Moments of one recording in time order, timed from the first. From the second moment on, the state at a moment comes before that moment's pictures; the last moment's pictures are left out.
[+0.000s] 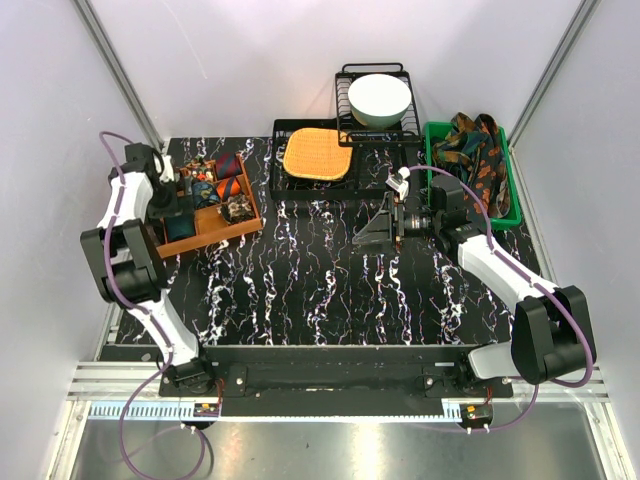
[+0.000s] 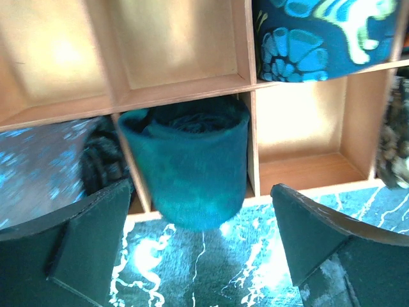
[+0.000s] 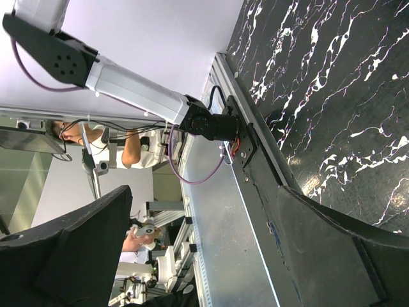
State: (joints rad) left arm 0.30 1.89 1.54 -0.83 0.10 0.08; right arm 0.29 1.37 0.88 0.06 -1.17 0.82
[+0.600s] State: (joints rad) left arm 0.04 1.62 1.68 -0.99 0.07 0.10; right arm 0.26 1.31 0.89 -0.07 -1.17 0.73
